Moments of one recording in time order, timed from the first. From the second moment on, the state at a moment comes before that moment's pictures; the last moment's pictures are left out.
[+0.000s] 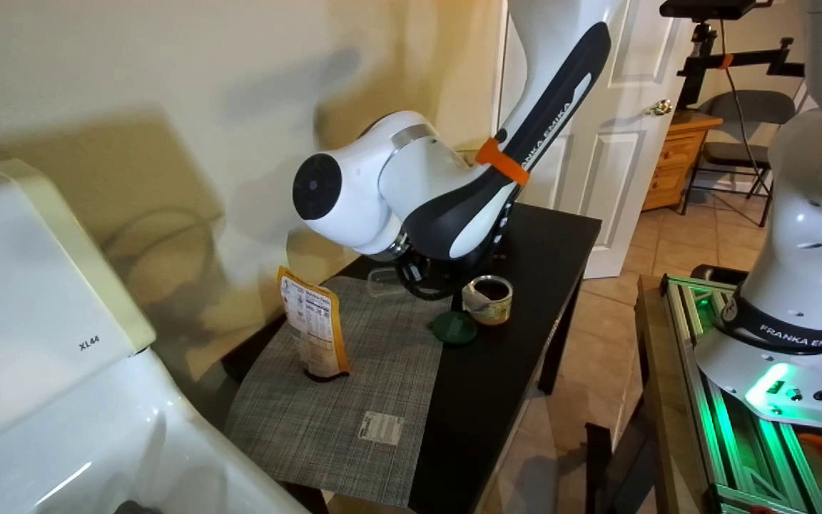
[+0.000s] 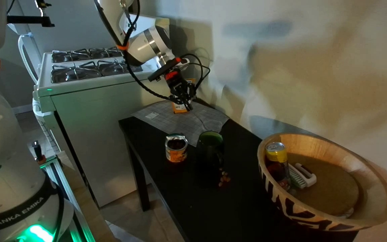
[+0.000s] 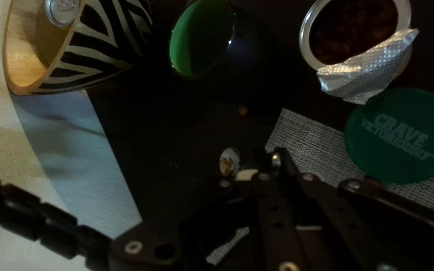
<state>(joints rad) 0.23 0.42 0.15 -1.97 -0.84 1.84 0.32</state>
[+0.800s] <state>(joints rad) 0.18 0.38 0.13 -1.93 -0.67 1.91 0.18</state>
